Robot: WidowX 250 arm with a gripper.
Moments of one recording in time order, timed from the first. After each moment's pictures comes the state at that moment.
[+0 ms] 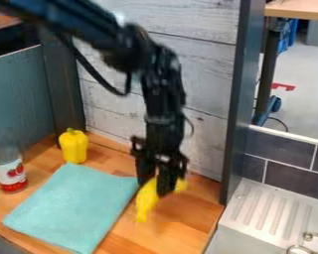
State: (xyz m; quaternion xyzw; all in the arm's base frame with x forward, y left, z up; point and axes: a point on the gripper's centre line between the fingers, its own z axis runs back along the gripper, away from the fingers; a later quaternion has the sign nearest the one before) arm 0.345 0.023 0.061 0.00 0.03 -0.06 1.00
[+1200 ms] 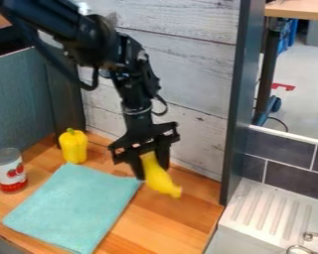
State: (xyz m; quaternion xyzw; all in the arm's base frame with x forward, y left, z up) arm 0.358 0.040 0.066 -0.07 -0.05 0.47 0.88
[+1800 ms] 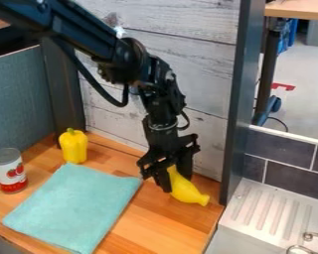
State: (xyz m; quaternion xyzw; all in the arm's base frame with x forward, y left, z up) arm 0.381 0.018 0.039 -0.07 -0.04 0.54 0.84
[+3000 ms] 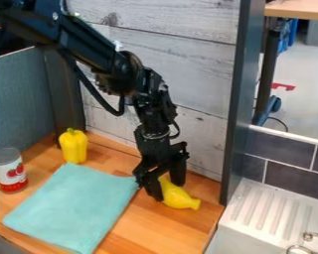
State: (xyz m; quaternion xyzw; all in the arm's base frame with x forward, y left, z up) arm 0.383 0.035 0.019 -0.07 -0.02 0.59 0.80
